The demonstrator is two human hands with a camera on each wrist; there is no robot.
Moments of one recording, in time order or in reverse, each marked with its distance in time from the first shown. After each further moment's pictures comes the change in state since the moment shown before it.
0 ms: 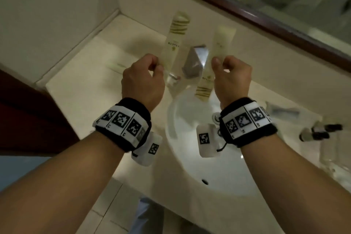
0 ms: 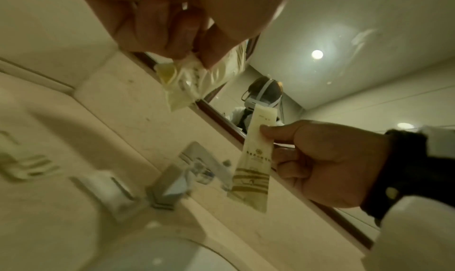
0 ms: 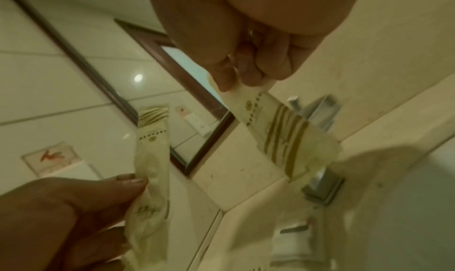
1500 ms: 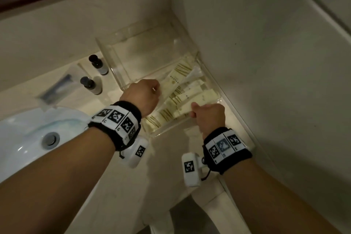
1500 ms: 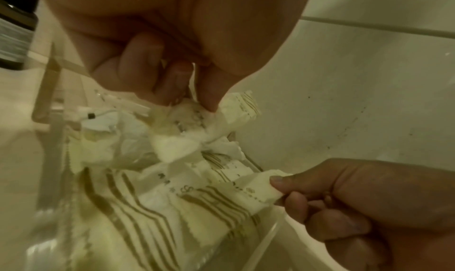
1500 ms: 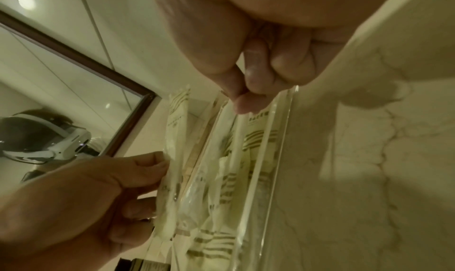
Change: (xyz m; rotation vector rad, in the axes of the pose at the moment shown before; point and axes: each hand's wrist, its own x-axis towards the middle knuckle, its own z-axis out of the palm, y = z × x) left_hand -0.325 0.258 0.427 0.564 -1.223 0.629; right_hand -0.143 0.351 -0.461 0.260 0.627 1.049
